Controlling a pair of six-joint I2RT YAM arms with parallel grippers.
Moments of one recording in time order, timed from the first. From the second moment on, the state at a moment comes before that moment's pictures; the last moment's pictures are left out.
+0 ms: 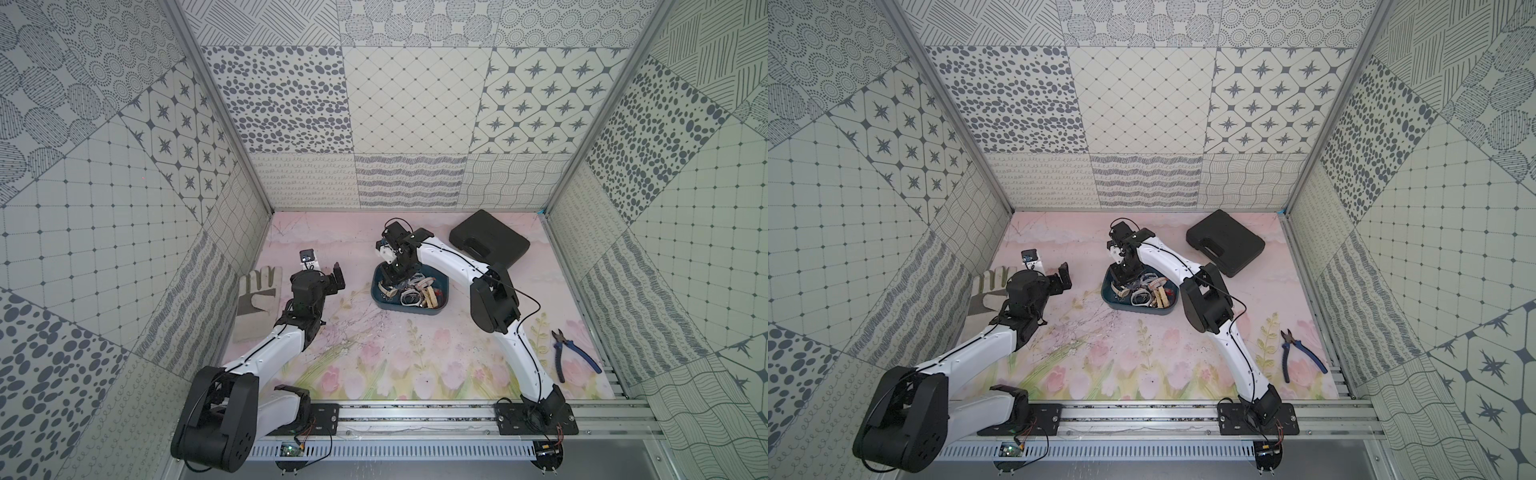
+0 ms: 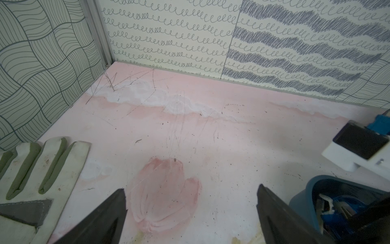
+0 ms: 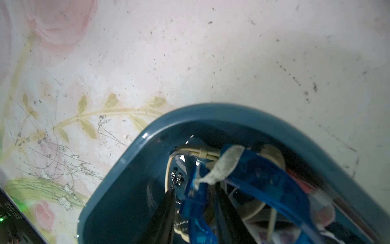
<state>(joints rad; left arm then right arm) -0.21 1.18 0.45 0.39 -0.23 -0.20 0.72 2.40 2.16 -1.02 -0.25 0.14</state>
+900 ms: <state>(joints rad) -0.21 1.18 0.45 0.39 -0.23 -0.21 0.60 1.96 1.68 -0.82 -0.27 0.18</state>
